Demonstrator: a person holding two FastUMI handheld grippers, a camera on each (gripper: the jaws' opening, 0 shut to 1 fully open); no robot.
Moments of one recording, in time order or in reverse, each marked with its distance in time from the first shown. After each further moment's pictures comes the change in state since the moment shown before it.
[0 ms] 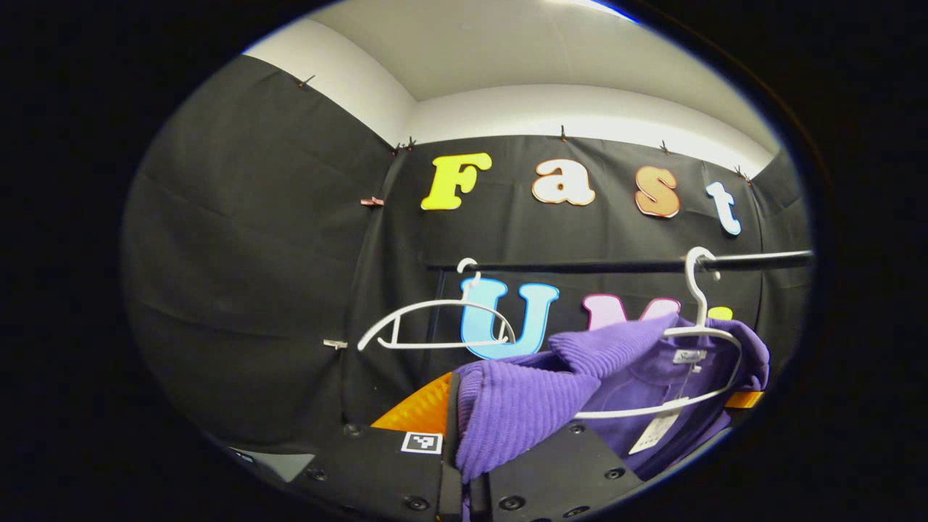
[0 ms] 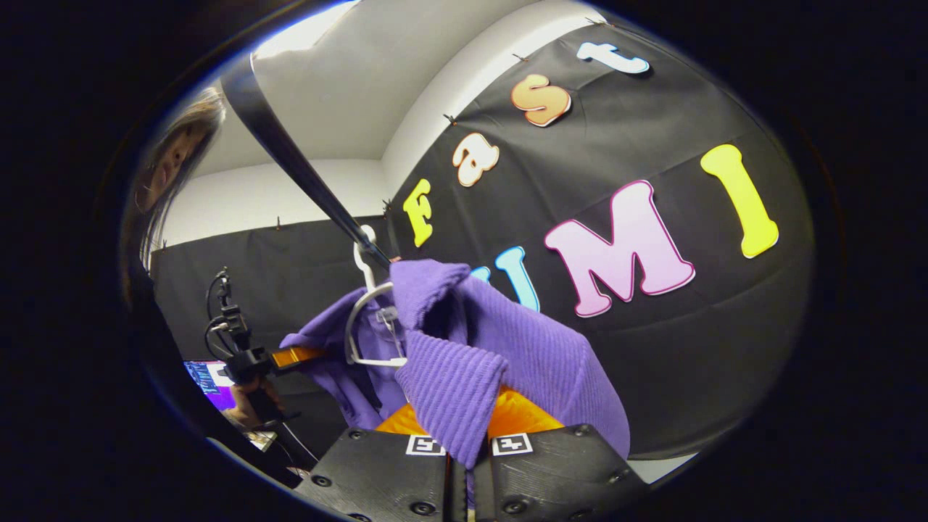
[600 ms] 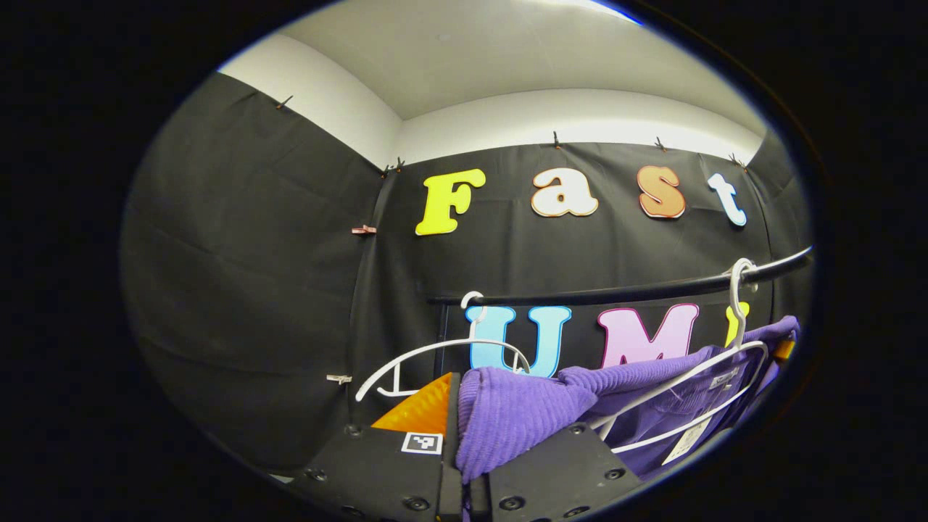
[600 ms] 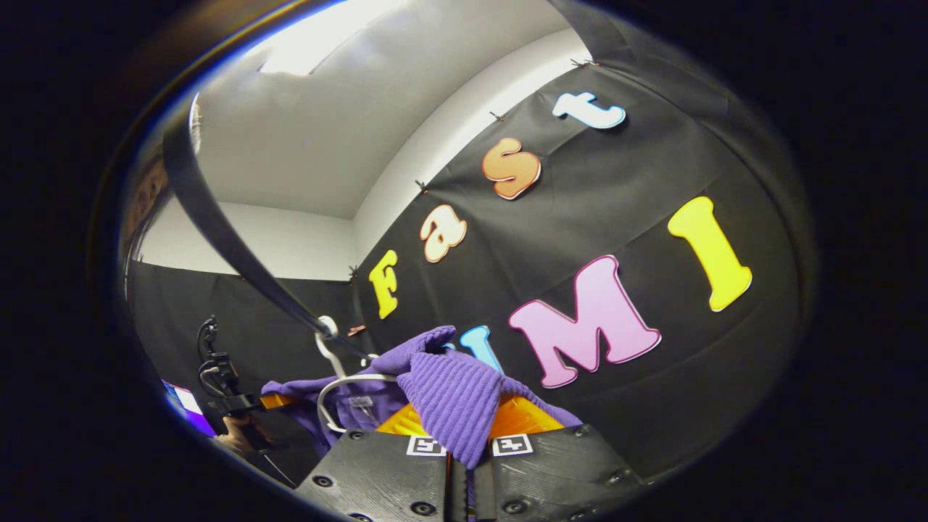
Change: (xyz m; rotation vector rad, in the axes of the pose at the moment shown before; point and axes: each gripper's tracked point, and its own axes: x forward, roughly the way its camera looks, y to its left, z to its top) left arm 0.068 -0.002 0.016 0.091 -0.058 -0.021; right arm 0.019 -0.058 0.086 -0.013 -0.311 -0.195
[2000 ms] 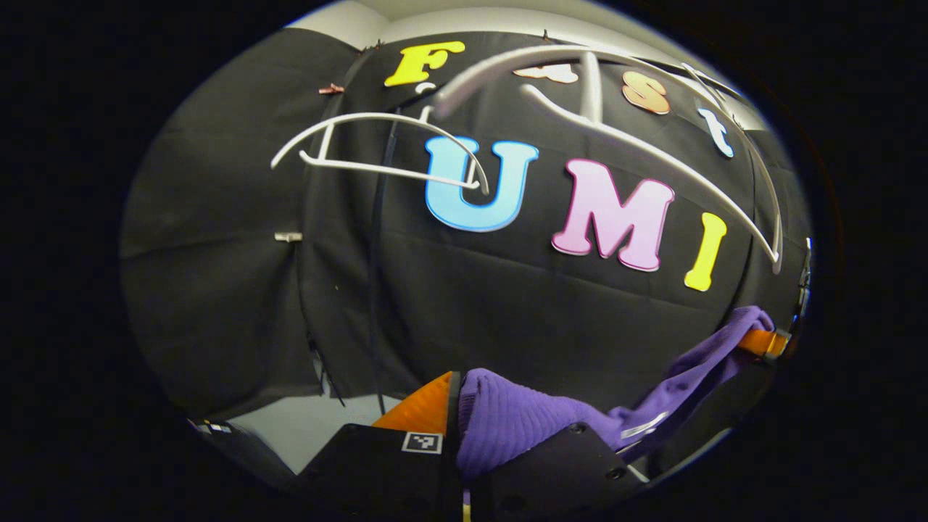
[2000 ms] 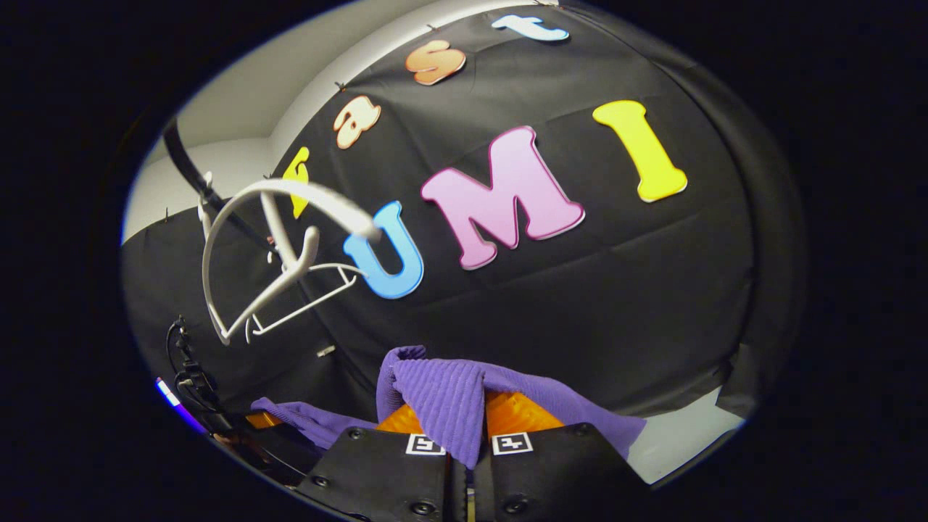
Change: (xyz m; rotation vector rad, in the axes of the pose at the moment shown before) left arm -0.077 -0.094 -0.260 -0.149 0.581 -0.192; right arm -0.065 -0.067 -0.186 -0.014 0.526 -0.289
